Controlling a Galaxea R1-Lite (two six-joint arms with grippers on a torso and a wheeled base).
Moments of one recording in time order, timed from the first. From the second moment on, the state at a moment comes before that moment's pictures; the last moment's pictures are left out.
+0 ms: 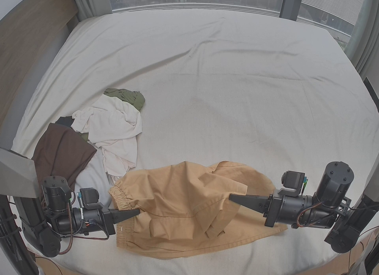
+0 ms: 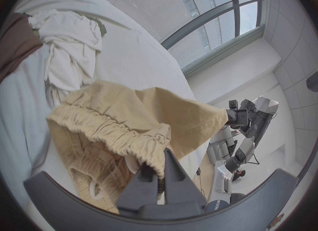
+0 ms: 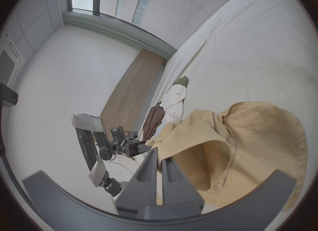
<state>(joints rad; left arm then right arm) -0.19 2.05 -0.08 -1.55 -0.75 -0.32 0.63 1.89 -0.23 -1.54 0.46 0.63</state>
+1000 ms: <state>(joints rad) -0.18 2.02 -0.09 -1.55 -0.75 -0.32 0.53 1.99 -0.26 -1.54 0.60 0.64</state>
